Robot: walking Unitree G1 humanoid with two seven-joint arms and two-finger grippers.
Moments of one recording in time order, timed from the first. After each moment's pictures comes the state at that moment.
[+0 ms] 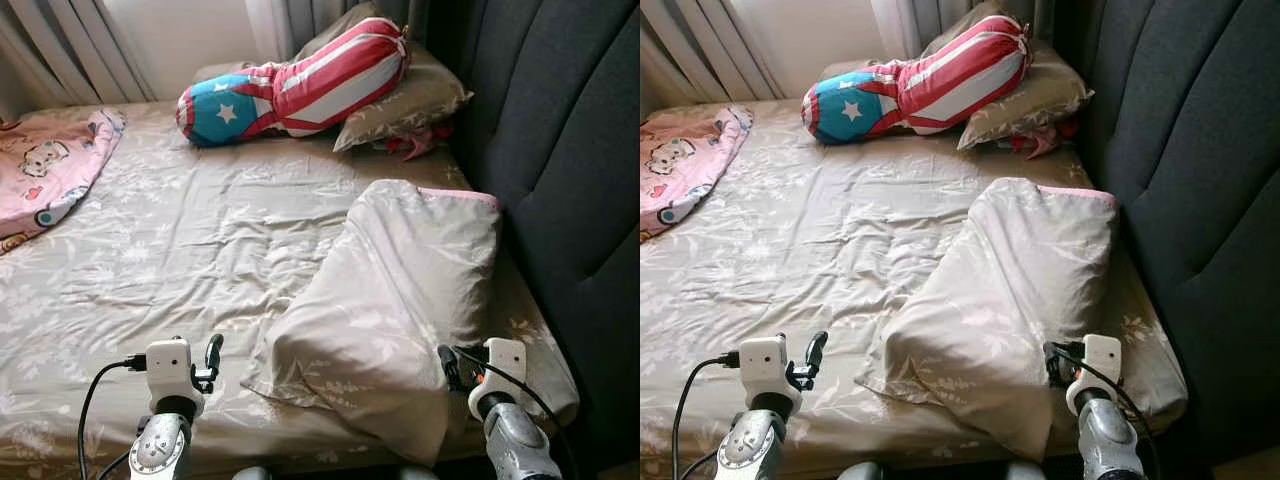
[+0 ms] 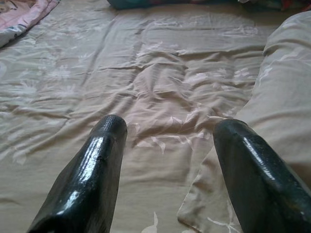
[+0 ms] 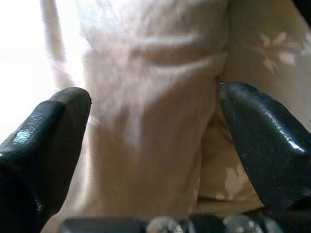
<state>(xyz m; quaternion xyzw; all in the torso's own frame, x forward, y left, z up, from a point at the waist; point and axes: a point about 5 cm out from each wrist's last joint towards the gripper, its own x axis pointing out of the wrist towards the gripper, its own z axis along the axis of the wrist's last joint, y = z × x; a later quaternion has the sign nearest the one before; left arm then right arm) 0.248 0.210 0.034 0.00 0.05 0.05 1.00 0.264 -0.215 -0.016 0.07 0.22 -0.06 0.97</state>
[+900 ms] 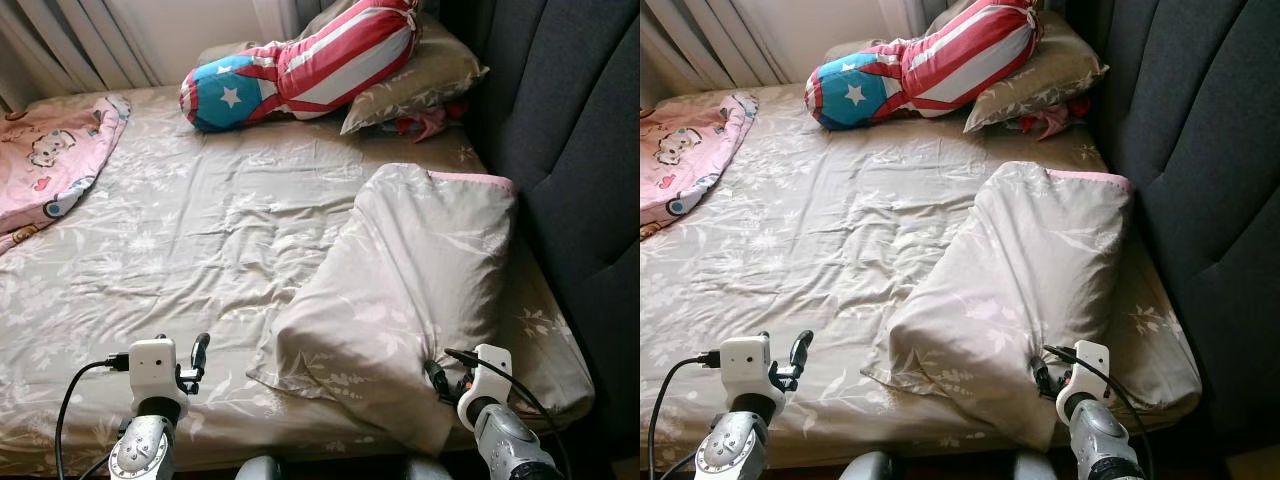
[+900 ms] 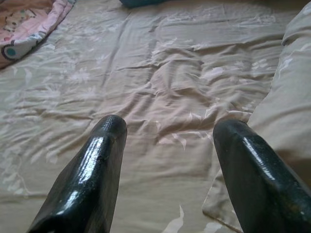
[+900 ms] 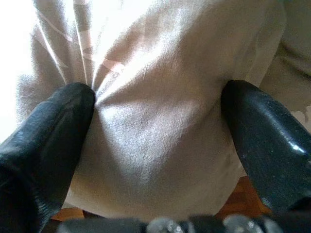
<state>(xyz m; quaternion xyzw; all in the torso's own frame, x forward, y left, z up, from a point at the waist) 0.241 0.223 0.053 0.03 0.04 0.06 1.00 0.266 -0.197 -0.028 0.14 0.31 -0.03 0.94</state>
